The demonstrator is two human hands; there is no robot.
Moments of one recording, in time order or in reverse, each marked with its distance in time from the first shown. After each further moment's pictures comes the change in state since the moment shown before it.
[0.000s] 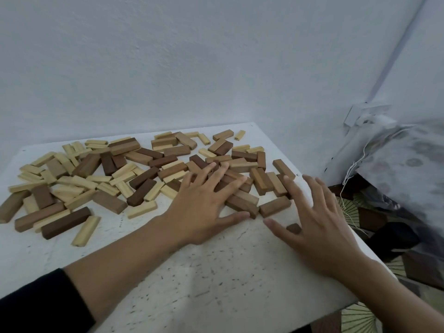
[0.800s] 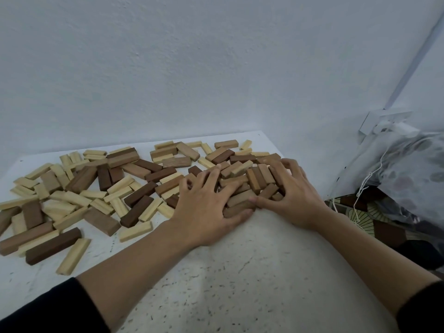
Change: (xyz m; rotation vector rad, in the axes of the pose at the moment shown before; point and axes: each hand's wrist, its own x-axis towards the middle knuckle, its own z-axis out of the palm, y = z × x) left_hand 0.044 -0.010 0.010 0.003 0.046 -0.182; right_hand 0.129 0.013 0.018 0.325 -0.028 -0.134
